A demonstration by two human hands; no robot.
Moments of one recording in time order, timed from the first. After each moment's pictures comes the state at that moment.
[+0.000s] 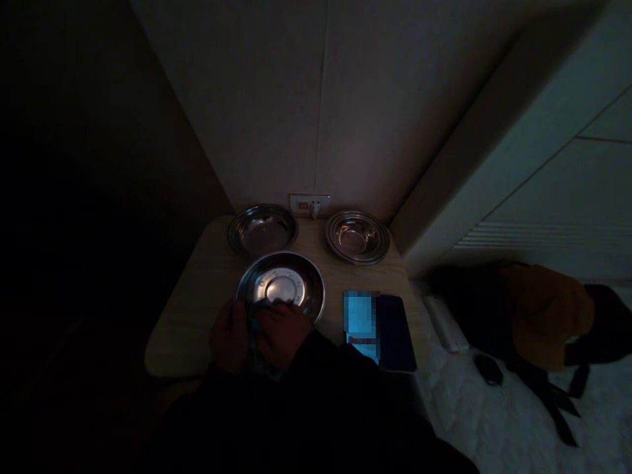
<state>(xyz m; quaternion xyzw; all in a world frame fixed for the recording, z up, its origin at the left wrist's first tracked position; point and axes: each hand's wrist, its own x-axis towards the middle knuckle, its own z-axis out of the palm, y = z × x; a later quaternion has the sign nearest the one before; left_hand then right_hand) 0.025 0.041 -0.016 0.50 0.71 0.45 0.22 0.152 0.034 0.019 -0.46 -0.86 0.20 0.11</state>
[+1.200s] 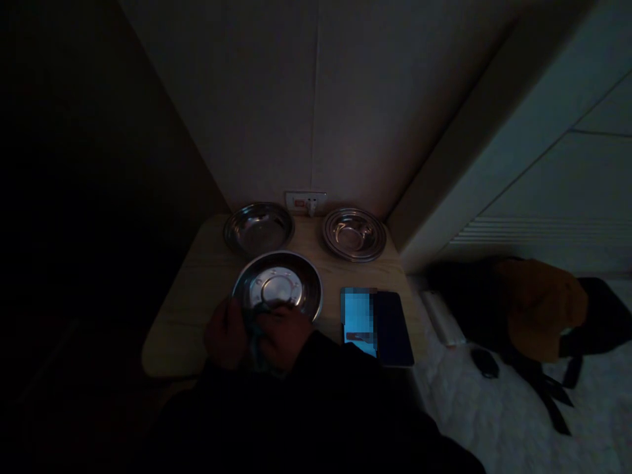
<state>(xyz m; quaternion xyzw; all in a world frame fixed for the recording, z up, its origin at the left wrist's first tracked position) 0.025 0.043 -0.016 0.49 0.72 0.45 0.20 0.162 0.030 0.015 -0.44 -0.87 0.22 0.11</state>
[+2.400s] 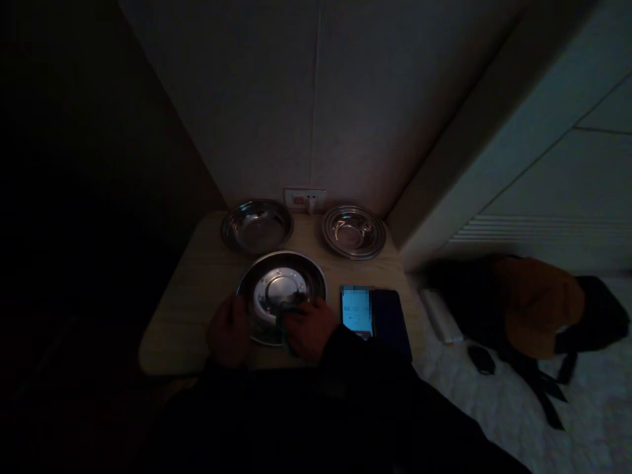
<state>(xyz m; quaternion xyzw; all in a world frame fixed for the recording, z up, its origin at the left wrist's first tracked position) 0.031 0.043 -0.010 0.53 0.70 0.45 0.19 0.200 0.029 0.022 -0.43 -0.89 0.14 0.01</state>
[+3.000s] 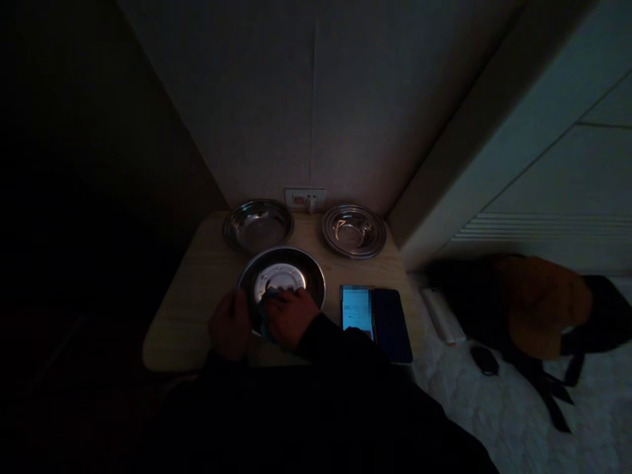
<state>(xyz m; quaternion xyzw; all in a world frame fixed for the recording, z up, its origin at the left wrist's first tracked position) 0.034 0.049 -0.001 0.53 0.70 0.43 0.19 0.181 0.043 0.023 -0.43 -0.89 0.12 0.06</state>
